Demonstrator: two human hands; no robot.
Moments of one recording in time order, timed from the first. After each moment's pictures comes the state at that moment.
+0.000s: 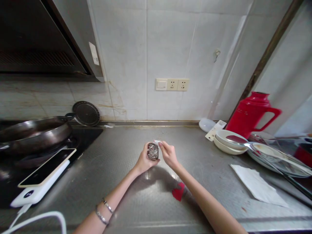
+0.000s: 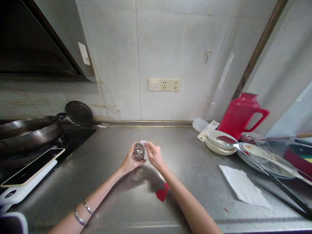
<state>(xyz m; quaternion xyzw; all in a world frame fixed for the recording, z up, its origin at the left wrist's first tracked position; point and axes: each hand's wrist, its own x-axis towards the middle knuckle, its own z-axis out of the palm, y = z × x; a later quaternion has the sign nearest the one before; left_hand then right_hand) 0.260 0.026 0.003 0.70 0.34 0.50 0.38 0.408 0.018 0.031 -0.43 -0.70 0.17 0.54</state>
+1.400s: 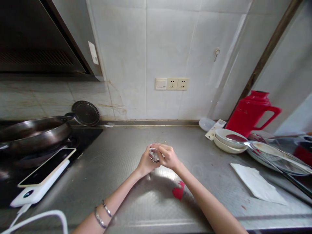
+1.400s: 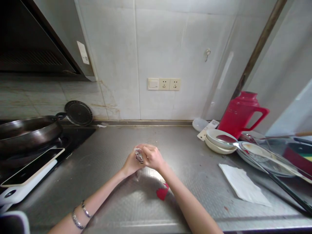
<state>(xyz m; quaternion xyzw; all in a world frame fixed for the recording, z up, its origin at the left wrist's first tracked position) 0.271 0.024 -0.007 0.71 0.37 0.48 0.35 0.410 0.006 0.042 -0.29 -0.83 0.07 0.47</state>
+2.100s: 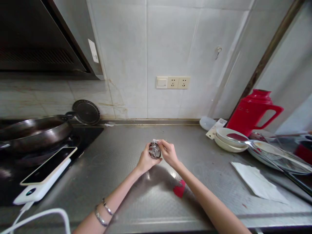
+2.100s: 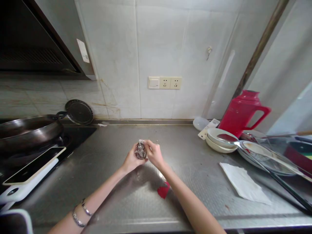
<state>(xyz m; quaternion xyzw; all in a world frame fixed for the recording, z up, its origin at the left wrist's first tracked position) 0.265 0.018 0.008 0.67 0.41 0.48 0.39 0.402 0.016 0.034 -0.40 -0.72 0.14 0.55</state>
